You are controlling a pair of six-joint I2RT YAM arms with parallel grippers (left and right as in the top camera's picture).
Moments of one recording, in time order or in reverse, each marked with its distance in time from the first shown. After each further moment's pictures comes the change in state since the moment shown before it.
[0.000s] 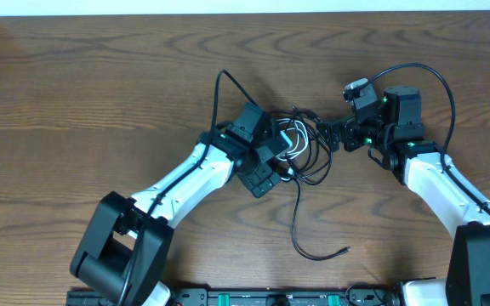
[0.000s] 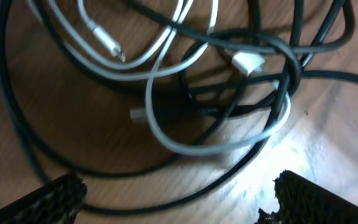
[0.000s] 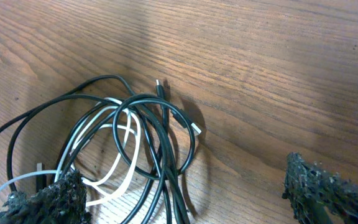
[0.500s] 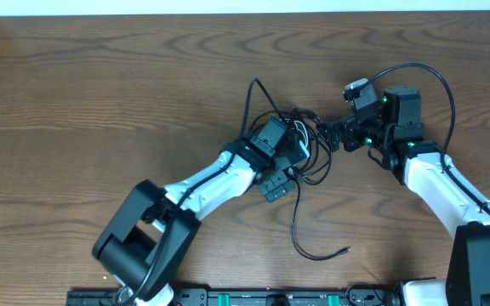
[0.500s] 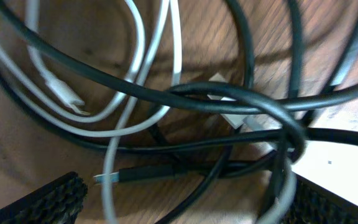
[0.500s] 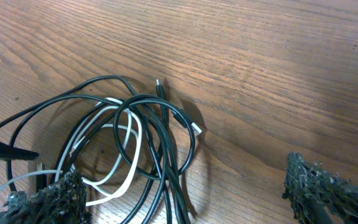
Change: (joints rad) left arm -0.113 0.104 -0.015 0.151 -0.126 -0.001; right arm 0.000 0.000 0.000 0.000 0.000 0.000
